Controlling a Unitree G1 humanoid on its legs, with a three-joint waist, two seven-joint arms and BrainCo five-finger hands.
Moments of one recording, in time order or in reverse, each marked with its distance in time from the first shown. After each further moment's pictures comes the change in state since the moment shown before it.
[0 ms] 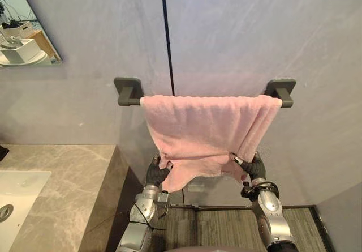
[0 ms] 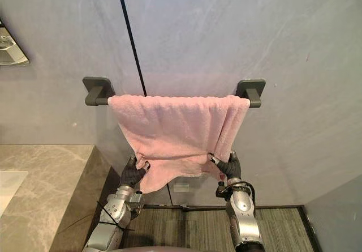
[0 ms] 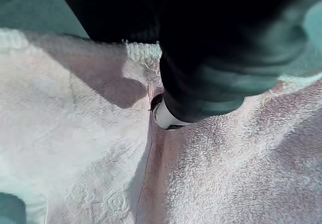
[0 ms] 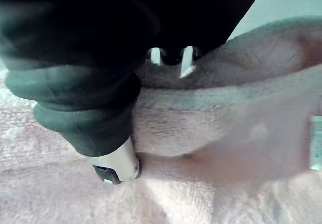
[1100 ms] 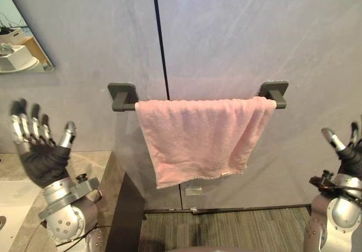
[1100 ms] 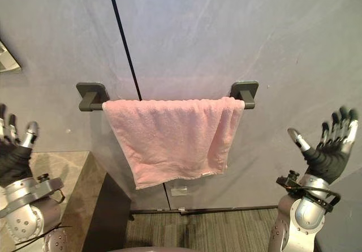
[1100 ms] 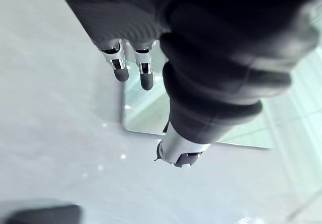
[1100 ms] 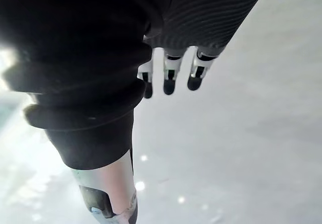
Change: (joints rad) left arm 0.102 -0.049 0.513 -0.862 -0.078 -0.119 0.126; right arm 0.077 0.035 -0.379 -0.839 0.061 -0.058 -0.103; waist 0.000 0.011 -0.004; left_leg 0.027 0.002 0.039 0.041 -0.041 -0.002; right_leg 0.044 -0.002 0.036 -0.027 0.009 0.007
